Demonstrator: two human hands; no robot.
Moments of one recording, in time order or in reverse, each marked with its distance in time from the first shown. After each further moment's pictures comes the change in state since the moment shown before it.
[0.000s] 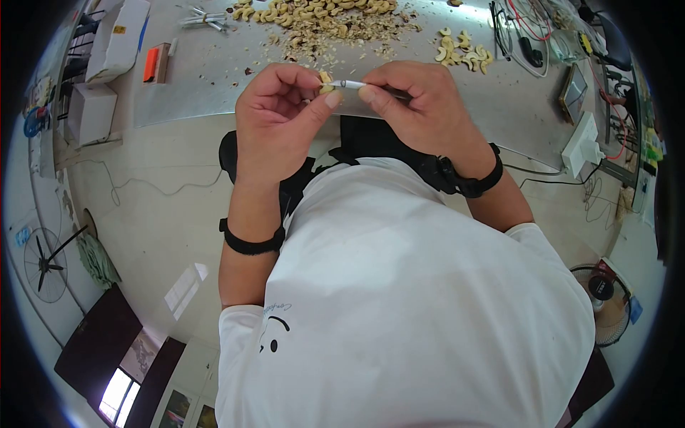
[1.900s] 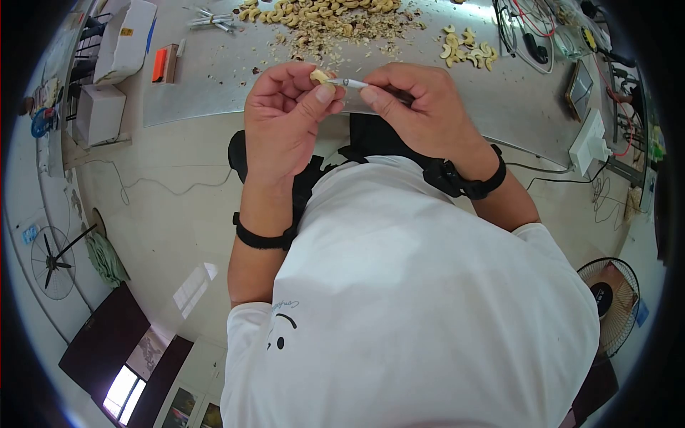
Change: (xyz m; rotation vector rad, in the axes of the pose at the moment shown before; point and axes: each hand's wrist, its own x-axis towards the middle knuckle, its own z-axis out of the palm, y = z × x) left_hand -0.004 -0.016 -0.007 -0.504 -0.045 -0.072; right_hand -0.008 -0.011 0.005 0.192 -0.009 0.157
